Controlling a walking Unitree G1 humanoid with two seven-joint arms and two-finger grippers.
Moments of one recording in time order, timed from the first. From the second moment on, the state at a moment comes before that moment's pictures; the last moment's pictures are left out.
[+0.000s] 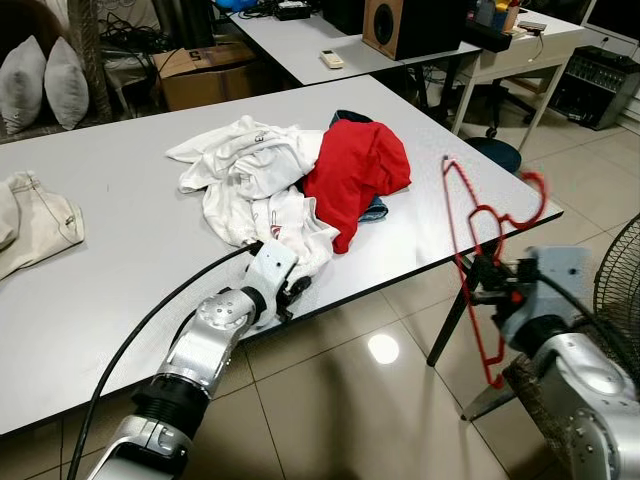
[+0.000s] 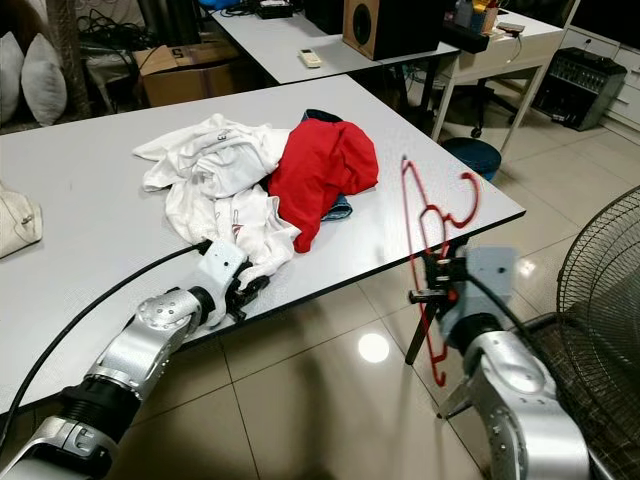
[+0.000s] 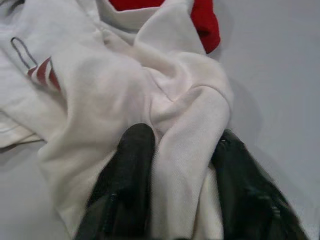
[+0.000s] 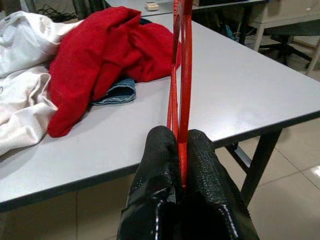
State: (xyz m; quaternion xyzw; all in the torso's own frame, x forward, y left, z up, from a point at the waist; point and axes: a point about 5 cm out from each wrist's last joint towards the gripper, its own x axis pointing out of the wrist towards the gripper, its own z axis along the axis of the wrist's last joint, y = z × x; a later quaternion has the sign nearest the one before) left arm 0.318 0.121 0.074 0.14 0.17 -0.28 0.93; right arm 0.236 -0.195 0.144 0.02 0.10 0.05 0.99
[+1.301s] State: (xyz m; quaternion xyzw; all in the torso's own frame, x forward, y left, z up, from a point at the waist) left arm 0.298 0.281 0.122 0.22 0.13 -0.18 0.95; right arm 0.251 -0.186 0.143 0.02 0.05 0.04 1.00
